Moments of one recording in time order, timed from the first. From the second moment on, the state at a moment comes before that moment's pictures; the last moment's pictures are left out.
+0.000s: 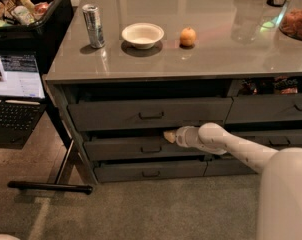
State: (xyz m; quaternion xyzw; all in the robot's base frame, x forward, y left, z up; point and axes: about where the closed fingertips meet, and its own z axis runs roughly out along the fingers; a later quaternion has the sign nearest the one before) arm 0.737 -0.099 0.444 -0.21 0.87 0.24 0.38
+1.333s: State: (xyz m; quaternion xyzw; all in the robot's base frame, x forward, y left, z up) arm 0.728 -0.098 0.443 -0.23 0.88 0.24 0.34
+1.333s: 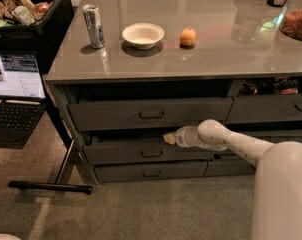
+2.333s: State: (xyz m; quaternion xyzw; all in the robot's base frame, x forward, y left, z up) arm 0.718 -0.099 0.442 -0.24 0.88 0.24 0.33
